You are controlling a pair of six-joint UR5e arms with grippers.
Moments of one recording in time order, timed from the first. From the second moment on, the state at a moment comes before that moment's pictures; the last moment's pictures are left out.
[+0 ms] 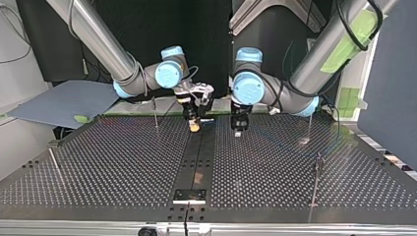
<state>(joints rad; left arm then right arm) -0.37 -1.93 -1.64 -2.92 -1.83 -1.68 2.27 -0.84 1.37 -0.43 1.63 1.74</state>
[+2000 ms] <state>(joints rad) -0.68 -2.33 -1.66 -2.58 -1.91 -1.71 2.11 -0.84 1.88 -0.79 1.69 1.68</state>
